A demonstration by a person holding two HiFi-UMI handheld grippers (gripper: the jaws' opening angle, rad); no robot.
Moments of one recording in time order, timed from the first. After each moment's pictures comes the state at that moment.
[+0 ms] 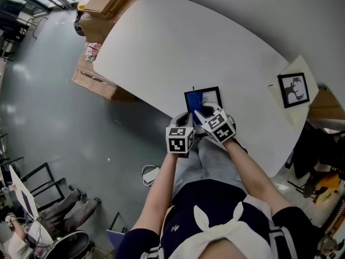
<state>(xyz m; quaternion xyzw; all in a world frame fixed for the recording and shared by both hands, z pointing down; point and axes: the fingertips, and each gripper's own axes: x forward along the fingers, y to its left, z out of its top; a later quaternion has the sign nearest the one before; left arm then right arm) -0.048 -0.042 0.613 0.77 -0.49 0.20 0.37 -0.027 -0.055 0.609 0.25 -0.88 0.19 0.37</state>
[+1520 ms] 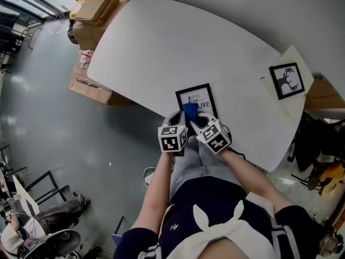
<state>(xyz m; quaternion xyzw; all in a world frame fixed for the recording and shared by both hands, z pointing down) -0.049 -0.042 0.614 0.76 -0.50 0.20 0.36 -0.018 -0.004 0.609 0.25 -0.87 0.21 0.36</state>
